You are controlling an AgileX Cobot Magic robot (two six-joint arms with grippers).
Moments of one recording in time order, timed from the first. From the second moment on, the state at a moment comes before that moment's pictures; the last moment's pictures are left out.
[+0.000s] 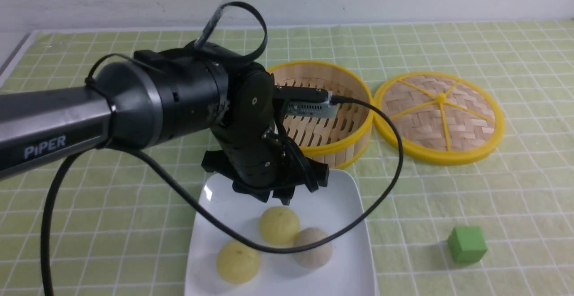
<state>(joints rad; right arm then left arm) 0.55 0.06 -0.34 -0.14 0.57 0.27 -0.68 1.76 -1.28 0.04 0.80 -0.41</state>
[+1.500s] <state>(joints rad) 0.10 -0.01 0.02 -0.11 0.40 0.27 -0.68 1.25 -1.28 0.19 1.07 -0.41</state>
